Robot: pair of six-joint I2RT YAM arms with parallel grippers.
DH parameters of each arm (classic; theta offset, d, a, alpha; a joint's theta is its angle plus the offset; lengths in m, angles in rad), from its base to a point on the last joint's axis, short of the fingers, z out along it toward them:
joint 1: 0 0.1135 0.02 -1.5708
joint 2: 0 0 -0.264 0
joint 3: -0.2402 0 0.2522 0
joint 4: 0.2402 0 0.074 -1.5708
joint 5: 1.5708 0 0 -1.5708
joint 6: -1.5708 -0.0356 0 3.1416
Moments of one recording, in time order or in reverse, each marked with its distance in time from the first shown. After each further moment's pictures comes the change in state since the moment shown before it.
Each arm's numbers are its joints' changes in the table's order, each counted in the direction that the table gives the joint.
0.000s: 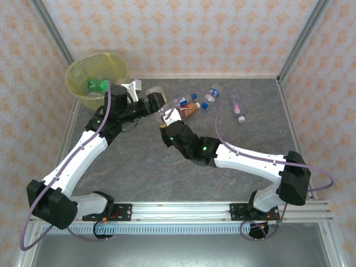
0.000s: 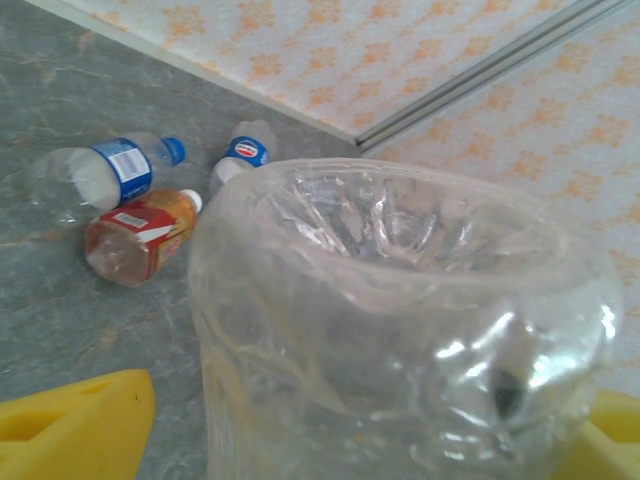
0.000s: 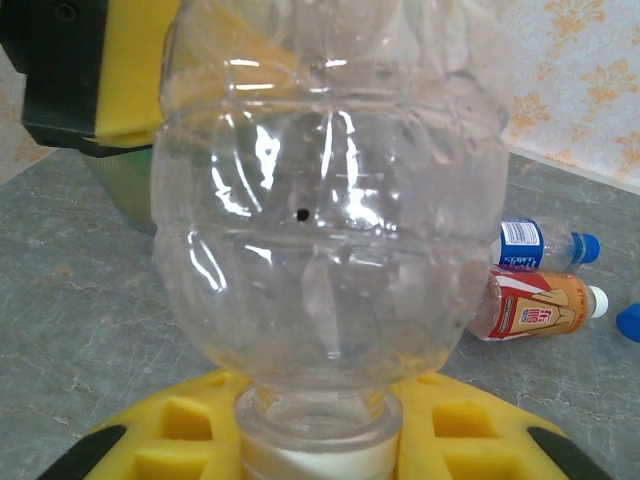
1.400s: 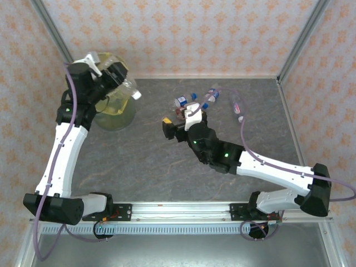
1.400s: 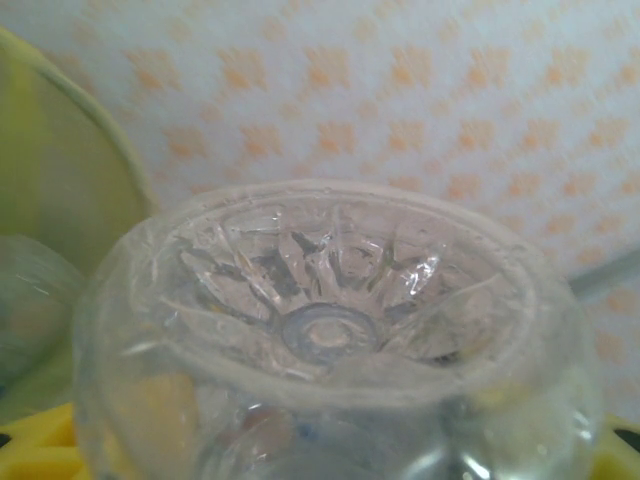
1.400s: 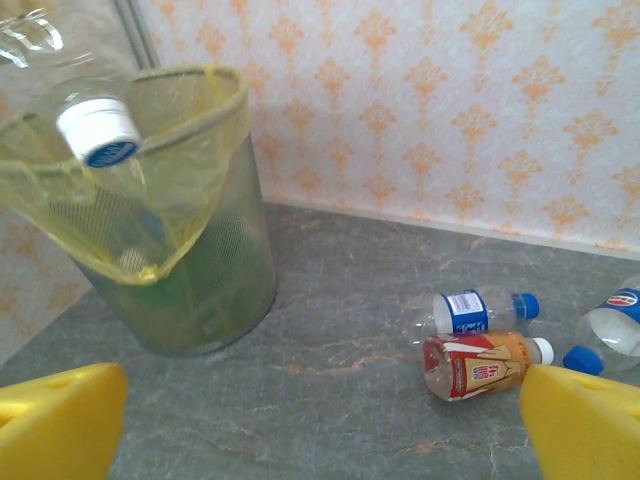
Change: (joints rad) left arm 0.315 0.018 -0.336 0.157 -0.159 -0.053; right arm 0.009 -0.251 0.114 -0.127 0.124 -0.038
